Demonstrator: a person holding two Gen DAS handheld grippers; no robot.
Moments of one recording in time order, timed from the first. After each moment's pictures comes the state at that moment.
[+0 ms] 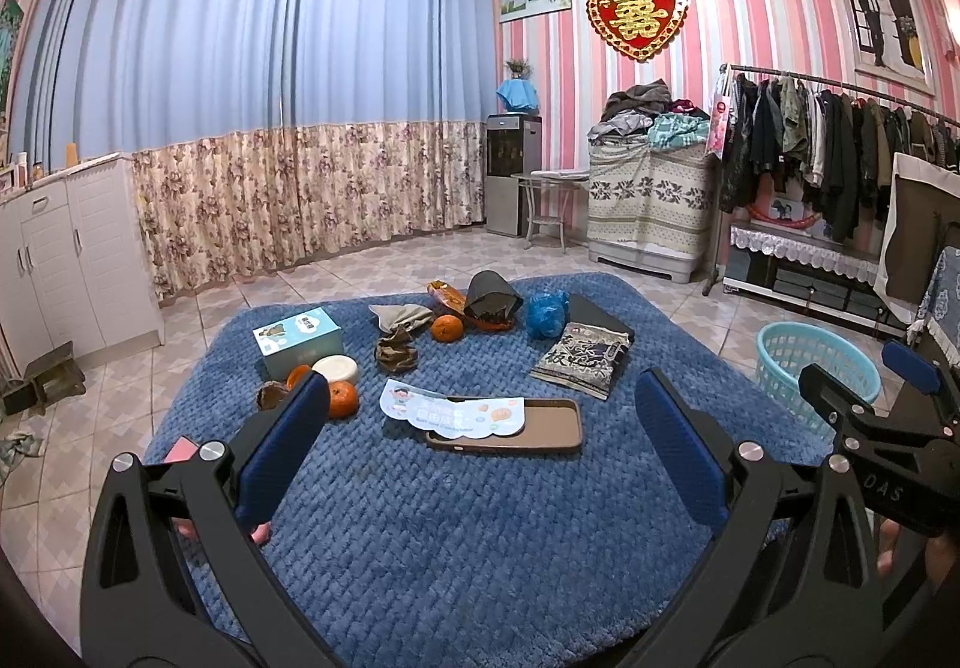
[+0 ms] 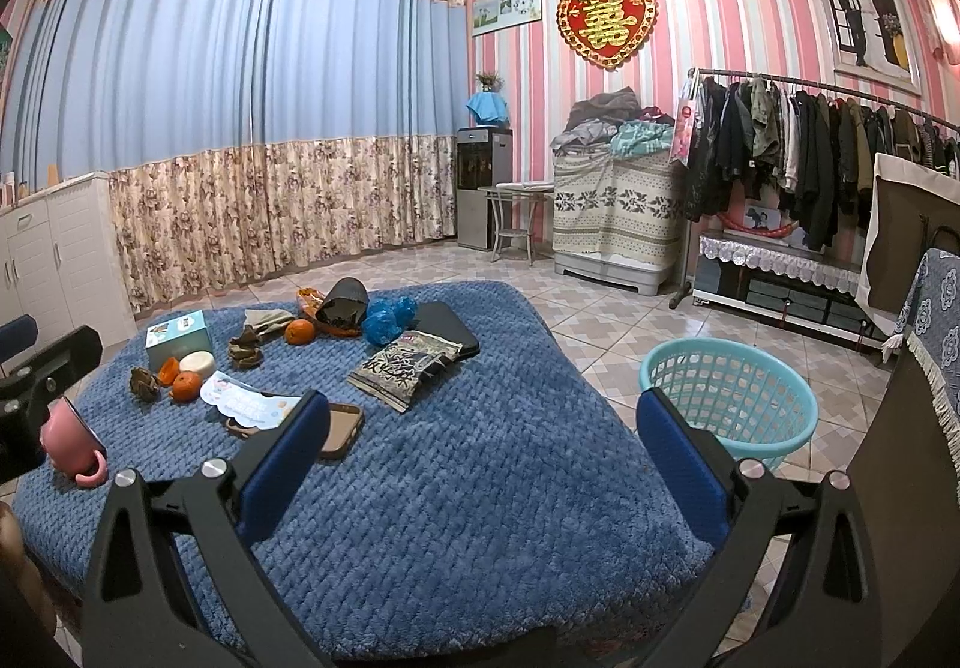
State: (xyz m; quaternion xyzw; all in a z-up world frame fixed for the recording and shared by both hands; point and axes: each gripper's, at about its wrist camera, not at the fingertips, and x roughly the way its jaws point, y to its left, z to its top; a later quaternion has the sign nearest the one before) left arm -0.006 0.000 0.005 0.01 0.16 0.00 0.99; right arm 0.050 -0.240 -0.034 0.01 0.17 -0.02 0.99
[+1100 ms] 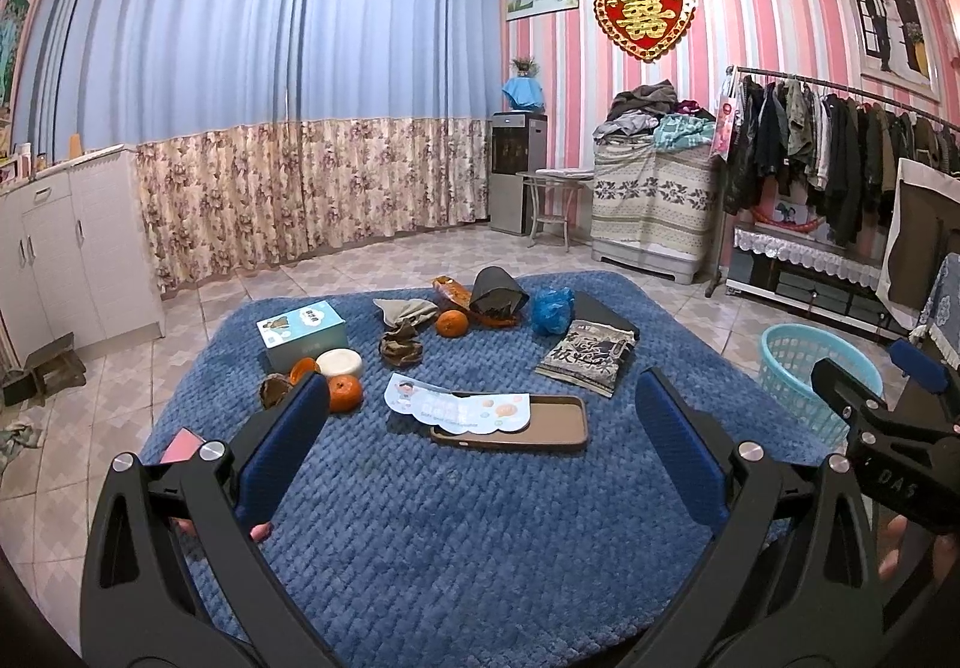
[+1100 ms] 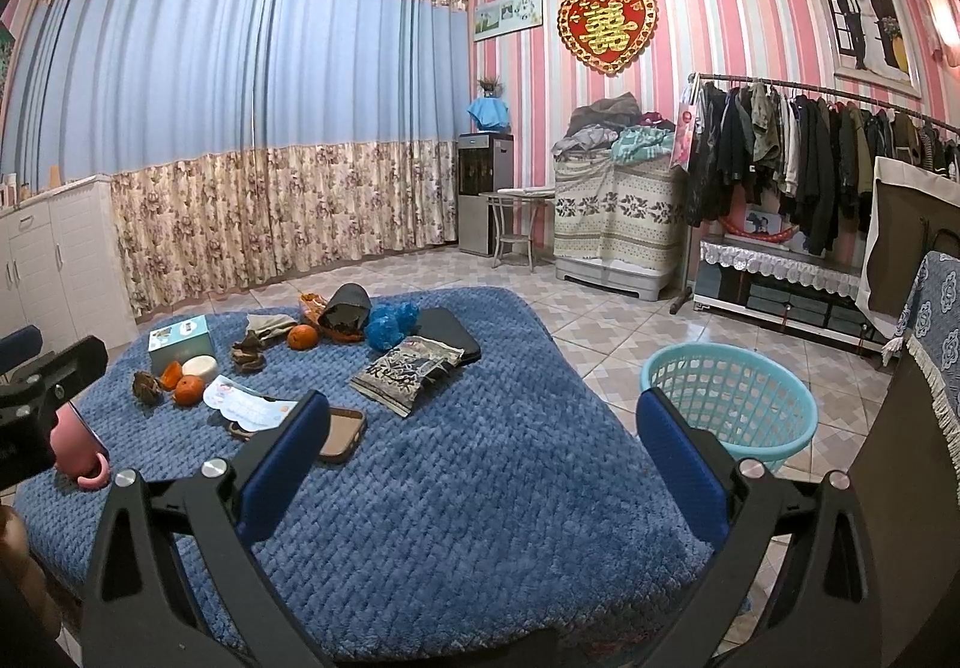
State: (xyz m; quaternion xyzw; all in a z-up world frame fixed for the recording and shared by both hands) left arm -0.005 0.003 0.003 0.01 0.17 0.00 0.99; right arm 0.045 -0.237 -0.030 0.01 0.16 -0.02 0.99
